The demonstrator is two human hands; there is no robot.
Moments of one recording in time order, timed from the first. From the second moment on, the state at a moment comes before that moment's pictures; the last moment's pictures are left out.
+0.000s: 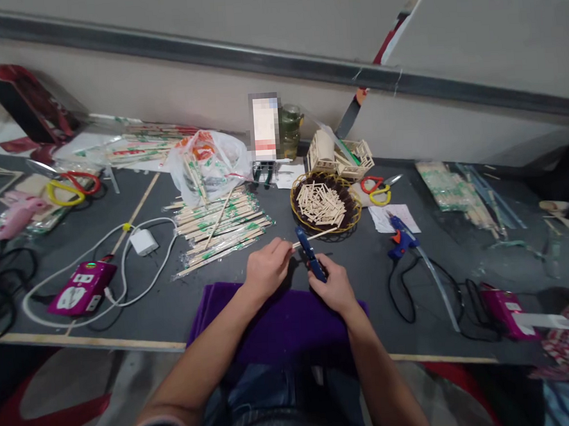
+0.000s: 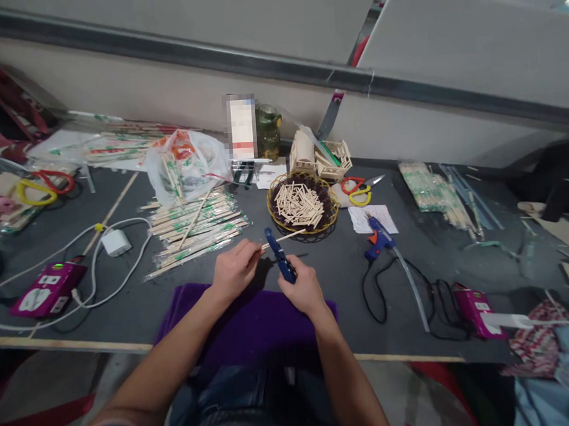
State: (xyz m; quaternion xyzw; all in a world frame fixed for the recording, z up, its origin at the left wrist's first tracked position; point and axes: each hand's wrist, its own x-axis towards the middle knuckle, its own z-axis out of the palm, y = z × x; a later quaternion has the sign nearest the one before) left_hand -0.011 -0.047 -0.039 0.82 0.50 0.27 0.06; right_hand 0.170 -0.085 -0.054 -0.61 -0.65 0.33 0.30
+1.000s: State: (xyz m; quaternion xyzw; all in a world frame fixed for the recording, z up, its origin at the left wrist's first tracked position) left_hand -0.006 -0.037 -0.049 0.80 0.53 0.26 0.09; right_hand 0.167 -0.078 -0.055 -0.62 -0.67 0.27 0.31
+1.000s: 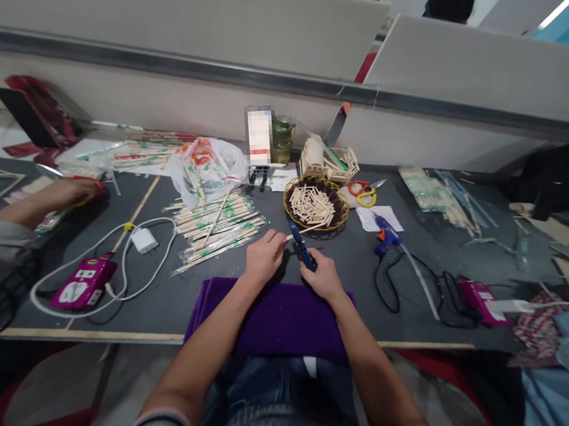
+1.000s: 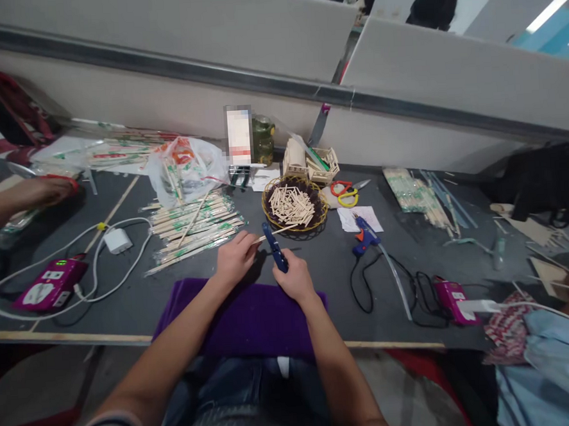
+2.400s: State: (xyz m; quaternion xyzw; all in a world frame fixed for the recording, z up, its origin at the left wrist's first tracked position) left_hand -0.017 -0.021 -0.042 0.41 0.41 0.55 0.60; right_hand 0.209 -0.092 -0.033 -0.56 -0.82 0.09 0.06
